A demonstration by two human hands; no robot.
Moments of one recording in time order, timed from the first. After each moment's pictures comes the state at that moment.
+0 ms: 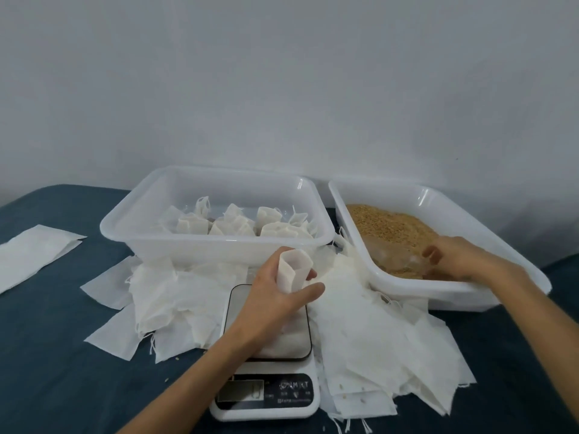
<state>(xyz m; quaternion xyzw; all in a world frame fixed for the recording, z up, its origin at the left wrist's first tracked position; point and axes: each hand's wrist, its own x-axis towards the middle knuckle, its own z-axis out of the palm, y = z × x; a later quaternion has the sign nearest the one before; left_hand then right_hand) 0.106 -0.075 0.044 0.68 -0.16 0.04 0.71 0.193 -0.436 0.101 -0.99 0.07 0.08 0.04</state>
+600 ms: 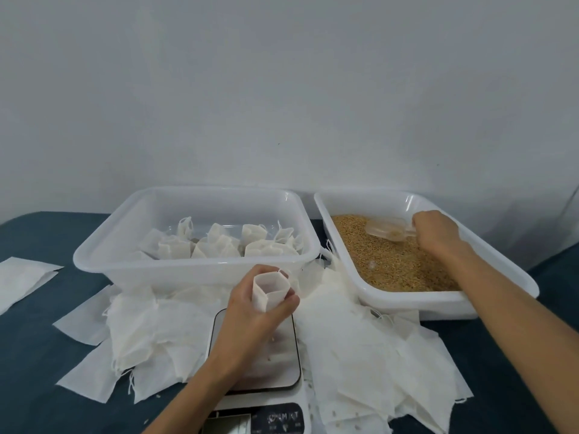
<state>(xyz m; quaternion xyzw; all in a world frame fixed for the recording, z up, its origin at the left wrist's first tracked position) 0.113 -0.072 0.040 0.69 -0.16 0.10 0.70 0.260 -0.444 0.107 -0.98 0.13 -0.10 -0.12</state>
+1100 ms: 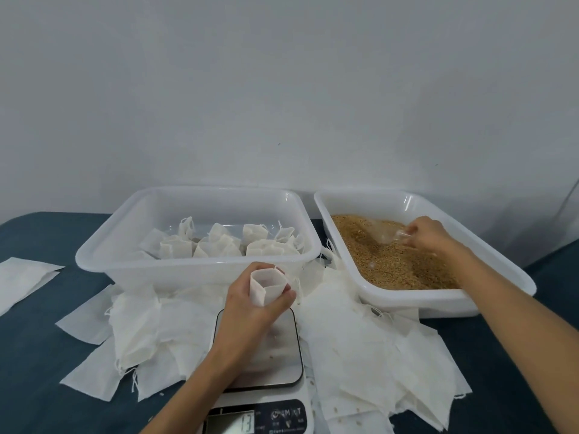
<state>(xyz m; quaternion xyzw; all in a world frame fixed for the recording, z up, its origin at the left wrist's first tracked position) 0.116 -0.066 0.042 0.71 -0.14 0.13 0.68 0.273 -0.450 0.091 -0.97 0.14 -0.06 0.18</state>
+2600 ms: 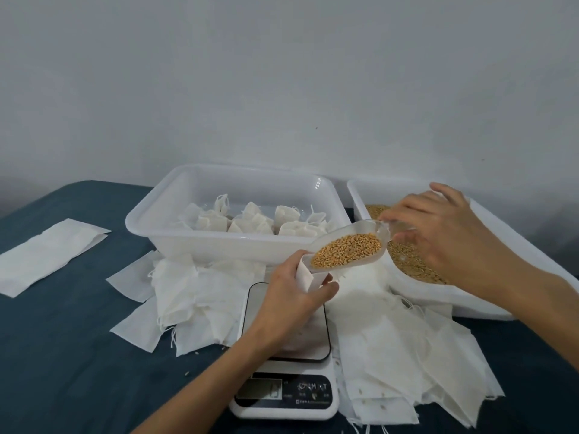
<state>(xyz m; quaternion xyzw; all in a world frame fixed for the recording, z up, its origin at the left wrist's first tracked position) 0.105 -0.074 0.044 0.71 -0.15 0.08 0.68 0.131 -0.318 0.157 -0.89 -0.33 -0.31 -0.03</state>
